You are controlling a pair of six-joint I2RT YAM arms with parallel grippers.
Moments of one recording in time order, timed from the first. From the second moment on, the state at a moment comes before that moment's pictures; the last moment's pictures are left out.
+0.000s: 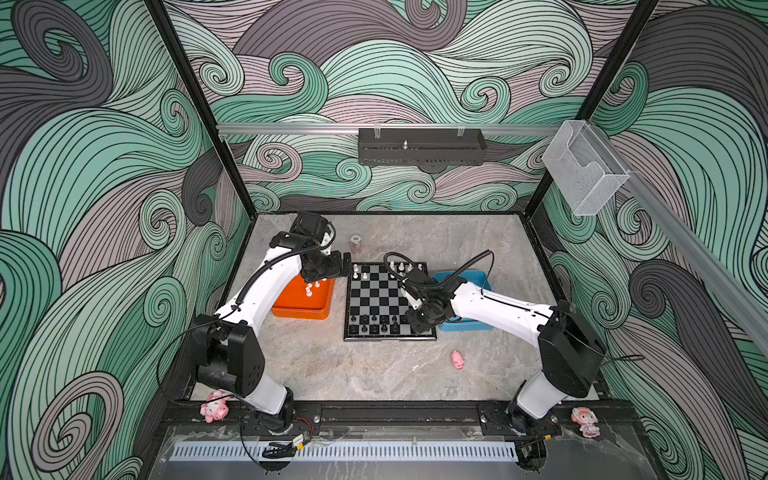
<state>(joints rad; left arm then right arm) -0.24 1.55 1.37 -0.98 0.22 -0.33 0.83 1.67 1.15 -0.83 0.00 0.29</state>
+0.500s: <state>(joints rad) -0.24 1.54 1.37 -0.98 0.22 -0.33 0.83 1.71 1.15 -0.81 0.00 0.29</state>
